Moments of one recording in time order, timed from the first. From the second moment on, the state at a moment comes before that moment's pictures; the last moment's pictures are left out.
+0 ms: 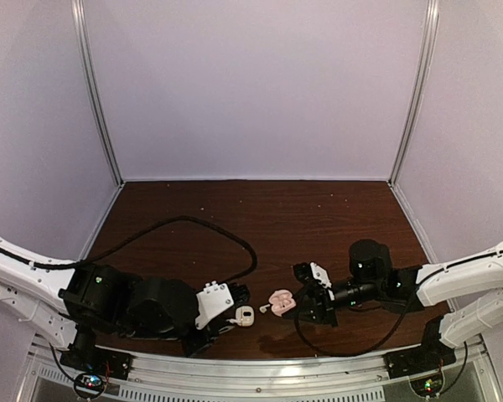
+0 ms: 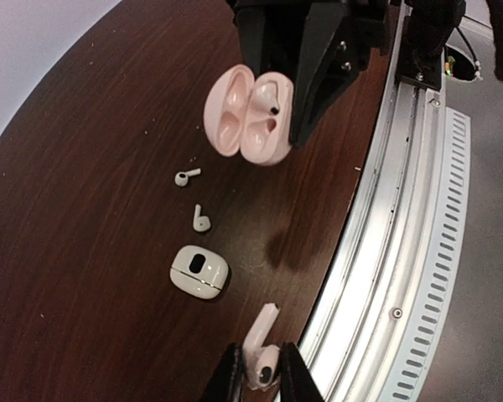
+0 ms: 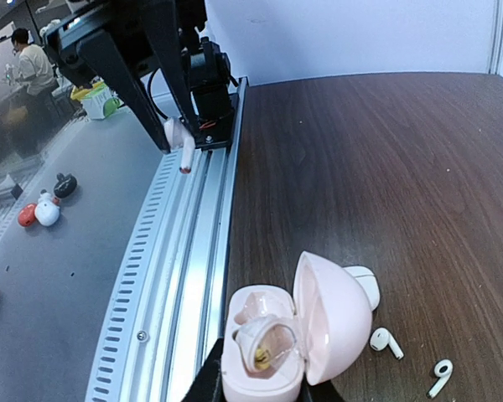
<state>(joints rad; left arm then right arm) -1.59 1.22 0.89 -0.47 -0.38 -0.26 0.99 1.24 0.43 0.45 -0.62 -0.02</state>
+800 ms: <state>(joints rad) -1.59 1.34 0.99 -0.42 -0.44 0.24 1.10 1.34 0.58 0.29 -0.53 -0.24</state>
